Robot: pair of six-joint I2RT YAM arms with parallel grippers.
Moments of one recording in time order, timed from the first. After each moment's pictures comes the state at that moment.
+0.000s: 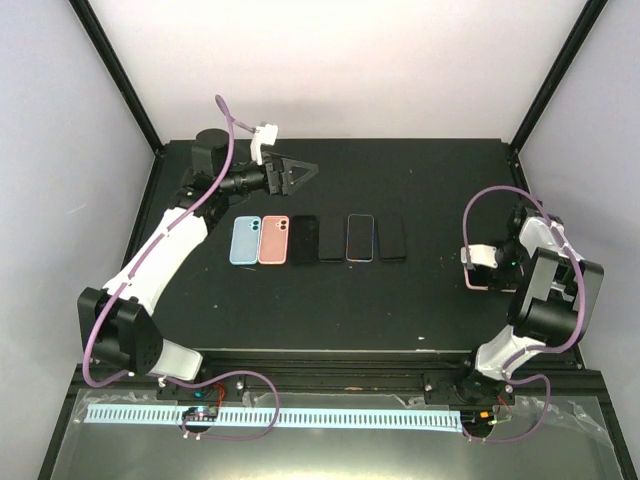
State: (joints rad) left arm -0.29 1.43 1.28 -0.06 0.87 -0.47; right arm -0.36 1.66 1.05 -0.92 -0.02 -1.80
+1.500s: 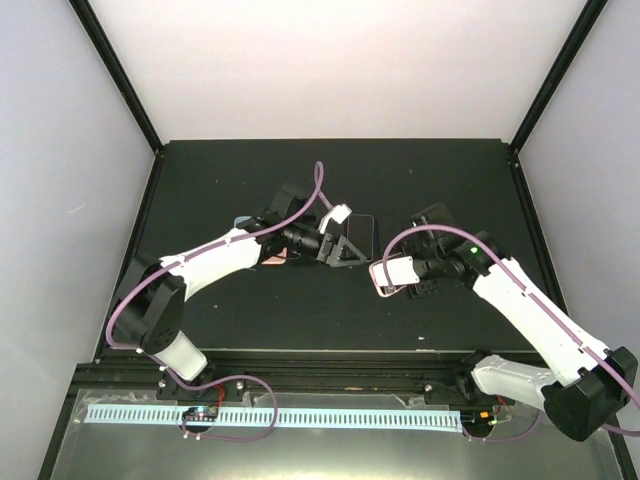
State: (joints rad) left arm -0.63 1.59 1.06 -0.10 1.02 -0.48; right arm 0.55 1.13 1.06 -1.03 -0.16 -1.37
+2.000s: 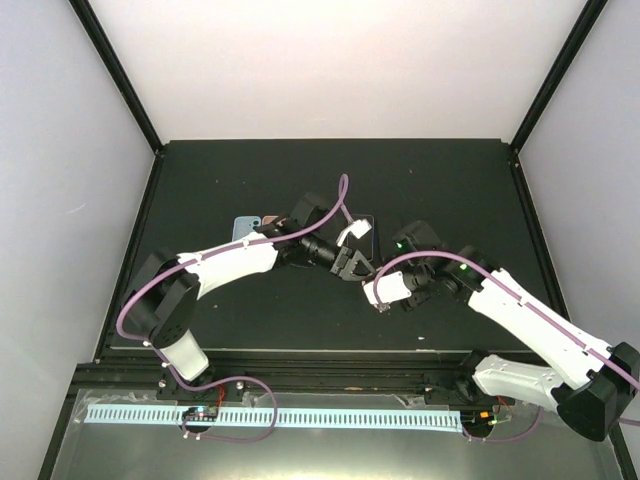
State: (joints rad) left arm -0.74 1.66 1.10 -0.10 1.06 -0.49; right arm 0.74 1.08 0.99 -0.97 -0.01 -1.35
